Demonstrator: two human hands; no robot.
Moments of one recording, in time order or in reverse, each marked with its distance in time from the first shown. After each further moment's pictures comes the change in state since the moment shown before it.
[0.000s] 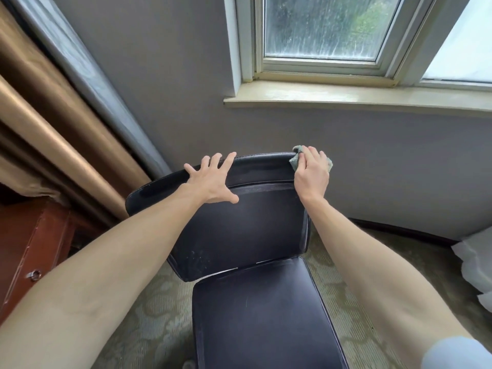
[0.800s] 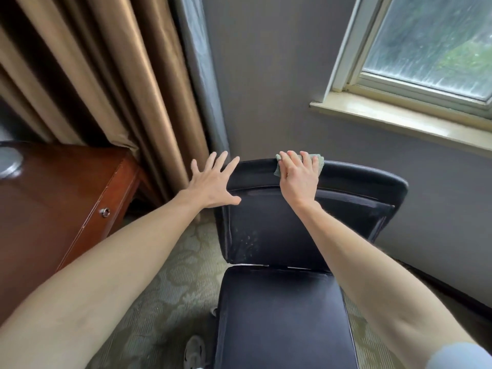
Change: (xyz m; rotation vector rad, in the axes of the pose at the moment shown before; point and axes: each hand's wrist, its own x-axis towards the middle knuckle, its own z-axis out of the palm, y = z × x) left_hand -0.114 -0.158 0.038 -0.106 0.100 -0.208; right_hand -0.093 -0.153 0.109 -0.279 -0.175 -0.623
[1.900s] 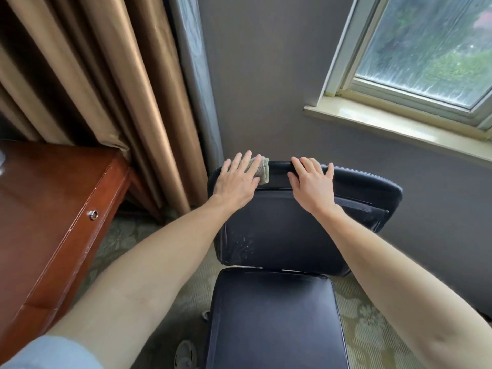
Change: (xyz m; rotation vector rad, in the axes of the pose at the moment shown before) left_hand 0.036 0.055 0.022 -0.011 0.211 0.062; right_hand -0.004 0.038 -0.027 -0.181 -0.143 -0.095
